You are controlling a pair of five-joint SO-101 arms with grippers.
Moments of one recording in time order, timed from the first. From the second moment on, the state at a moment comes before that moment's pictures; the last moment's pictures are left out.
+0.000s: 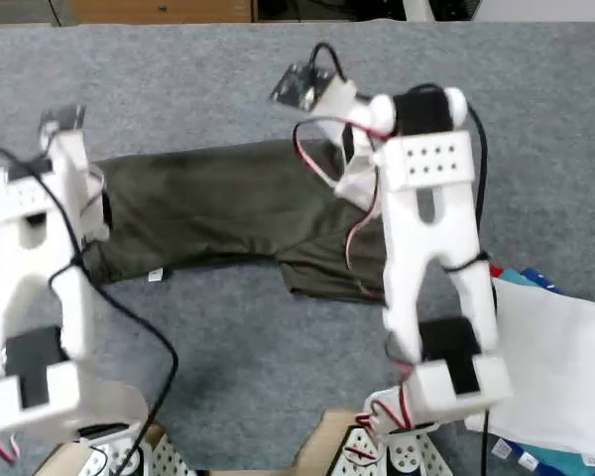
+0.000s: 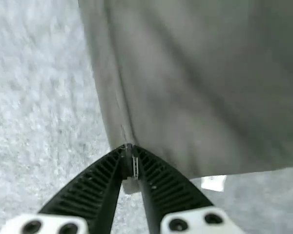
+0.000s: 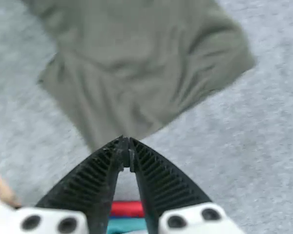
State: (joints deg) left arm -21.0 -2.5 22.9 64.0 -18.5; right arm -12.3 1.2 -15.6 101.2 41.1
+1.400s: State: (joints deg) left arm -32.7 -9.4 50.3 38.0 -16.0; right arm -16.5 -6.7 49.4 61.5 71.3
